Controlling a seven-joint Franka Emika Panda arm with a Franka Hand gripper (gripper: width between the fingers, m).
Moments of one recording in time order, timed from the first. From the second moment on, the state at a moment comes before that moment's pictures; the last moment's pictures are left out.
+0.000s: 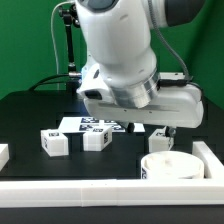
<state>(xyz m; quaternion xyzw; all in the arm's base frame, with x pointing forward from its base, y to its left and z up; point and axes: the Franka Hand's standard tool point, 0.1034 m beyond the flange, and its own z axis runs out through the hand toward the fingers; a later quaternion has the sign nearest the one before) 0.519 0.052 0.041 -0.92 0.23 0.30 0.10</state>
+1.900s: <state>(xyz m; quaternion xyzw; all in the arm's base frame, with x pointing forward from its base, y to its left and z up) 0.503 0.076 0.009 -0.86 0.19 0.45 0.12</state>
